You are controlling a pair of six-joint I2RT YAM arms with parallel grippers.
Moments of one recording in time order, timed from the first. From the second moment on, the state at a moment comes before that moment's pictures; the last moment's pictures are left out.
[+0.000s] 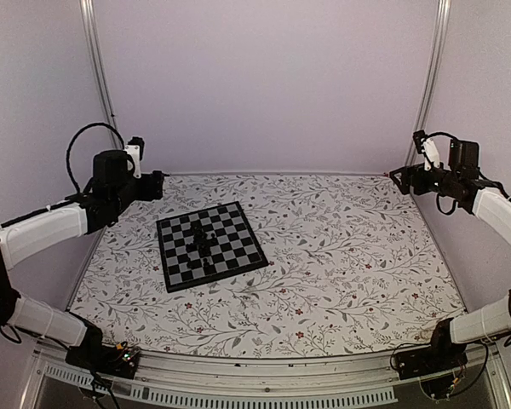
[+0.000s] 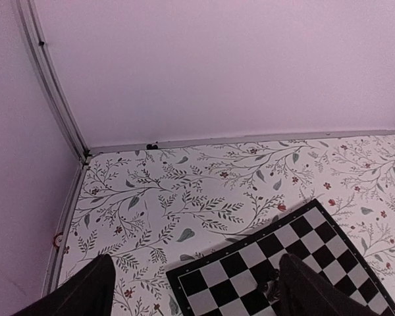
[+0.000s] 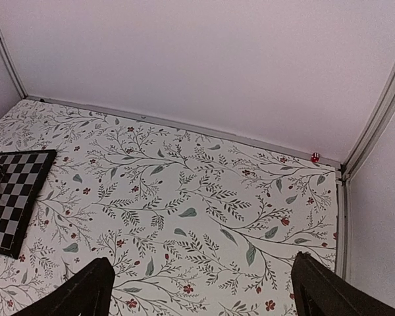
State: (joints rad) left arm -0.33 1.29 0.87 0.08 -0.30 -0.05; right arm -0.05 1.27 1.01 -0.17 -0.38 -0.16
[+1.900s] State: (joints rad) left arm -0.08 2.08 1.29 -0.12 0.29 -0.46; right arm 0.36 1.67 1.12 -0.40 -0.70 -0.41
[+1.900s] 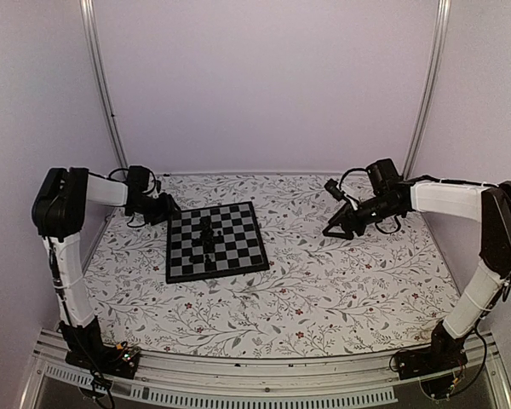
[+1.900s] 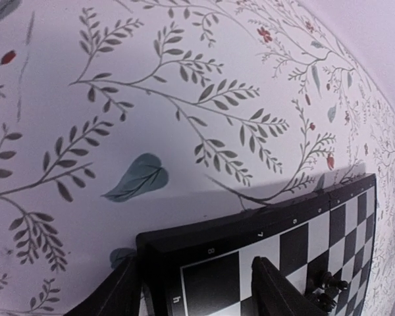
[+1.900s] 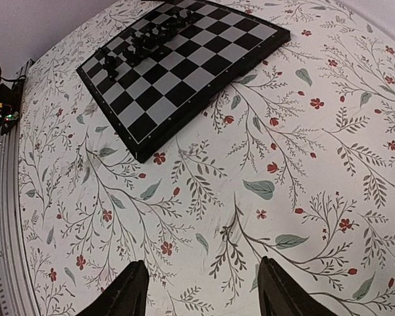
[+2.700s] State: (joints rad) left arm -0.30 2.36 1.71 -0.22 0.48 -0.24; right arm 0.61 1.88 1.15 -0.45 -0.50 -0.60
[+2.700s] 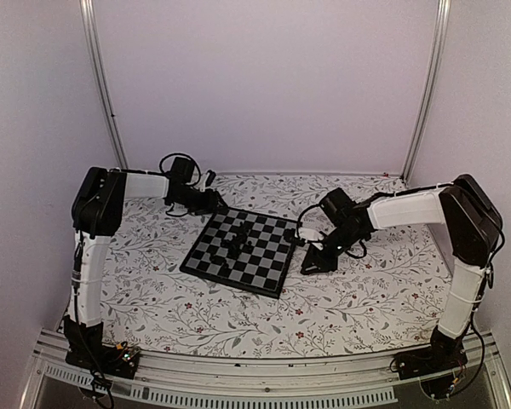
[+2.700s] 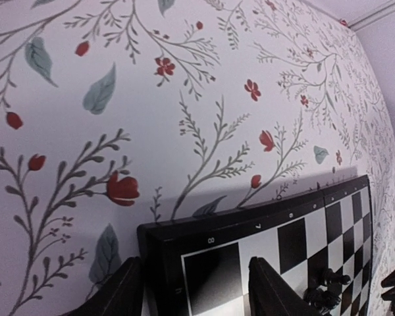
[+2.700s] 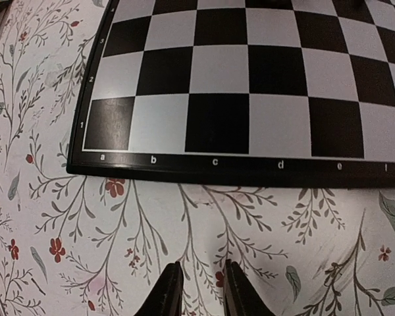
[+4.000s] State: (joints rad) left arm -0.44 2.38 1.80 -0.46 0.56 0.00; right arm 1.07 1.98 1.24 -0.46 -0.33 -0.70
